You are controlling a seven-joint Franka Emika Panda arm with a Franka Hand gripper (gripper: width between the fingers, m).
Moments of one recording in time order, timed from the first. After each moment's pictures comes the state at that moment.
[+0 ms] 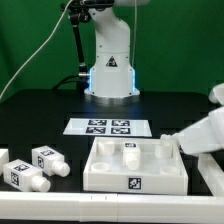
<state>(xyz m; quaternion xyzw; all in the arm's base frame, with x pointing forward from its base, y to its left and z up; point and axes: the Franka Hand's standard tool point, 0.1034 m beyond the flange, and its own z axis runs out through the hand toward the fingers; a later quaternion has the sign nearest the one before) 0.488 0.192 0.029 0.83 0.32 -0.46 0.05</state>
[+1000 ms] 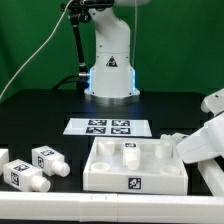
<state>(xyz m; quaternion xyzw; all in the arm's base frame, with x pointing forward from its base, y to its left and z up) 0.473 0.189 0.018 0.83 0.33 -0.44 0.05</state>
